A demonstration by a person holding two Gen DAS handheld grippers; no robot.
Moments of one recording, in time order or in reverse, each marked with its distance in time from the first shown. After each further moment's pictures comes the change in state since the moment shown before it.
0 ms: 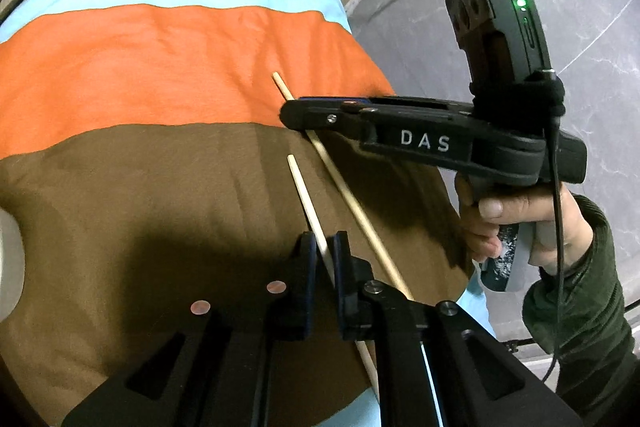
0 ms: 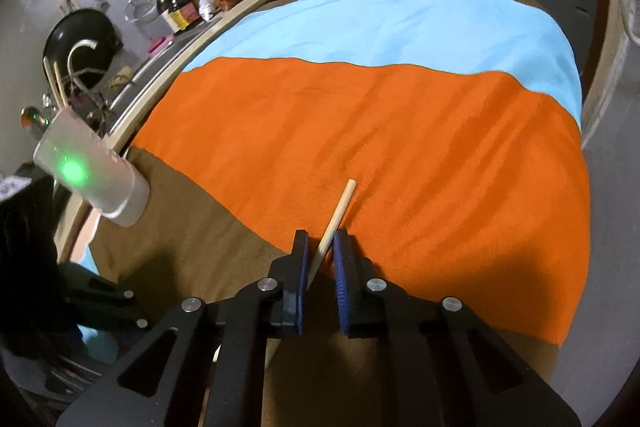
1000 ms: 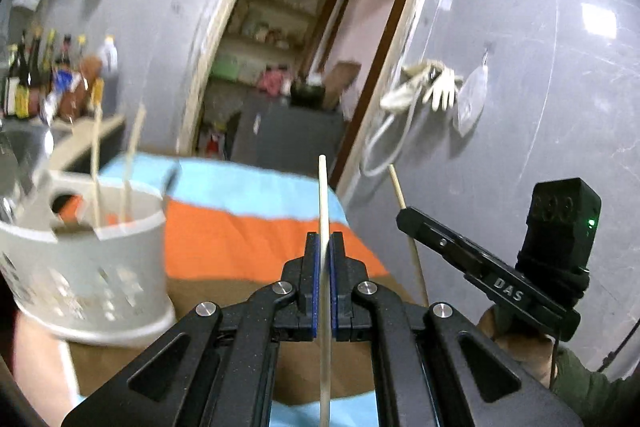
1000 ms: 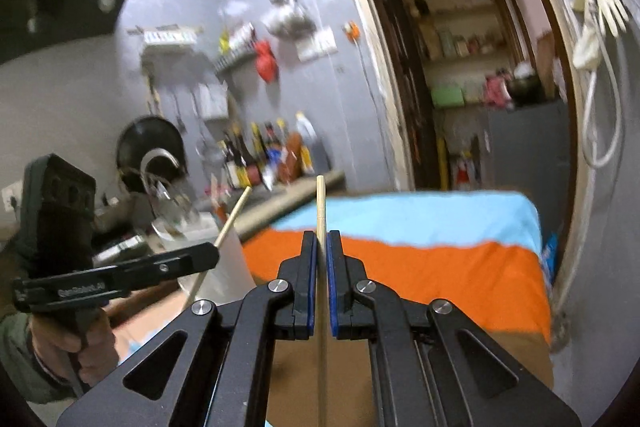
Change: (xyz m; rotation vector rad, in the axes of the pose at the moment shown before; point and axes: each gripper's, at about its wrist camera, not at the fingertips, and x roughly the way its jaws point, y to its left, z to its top) left arm -0.139 -0.030 -0.058 0.115 -0.738 0.075; right arm -0.127 0.118 -0.084 -0.182 -0.789 0.062
